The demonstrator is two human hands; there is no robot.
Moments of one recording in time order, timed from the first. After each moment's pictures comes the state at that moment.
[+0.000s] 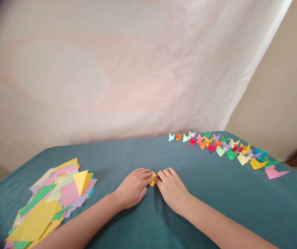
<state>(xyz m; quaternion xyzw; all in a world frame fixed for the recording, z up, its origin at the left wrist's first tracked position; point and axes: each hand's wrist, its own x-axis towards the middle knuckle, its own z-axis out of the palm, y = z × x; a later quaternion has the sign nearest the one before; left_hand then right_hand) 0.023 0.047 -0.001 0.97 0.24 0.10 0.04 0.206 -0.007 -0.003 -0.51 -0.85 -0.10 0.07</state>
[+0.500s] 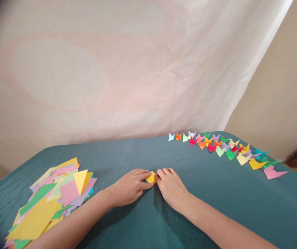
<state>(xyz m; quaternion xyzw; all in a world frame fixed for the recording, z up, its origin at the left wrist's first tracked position) 0.013 0.049 0.019 0.99 0.15 0.07 0.01 0.206 -0.005 -0.005 -0.52 -0.85 -0.10 0.07</state>
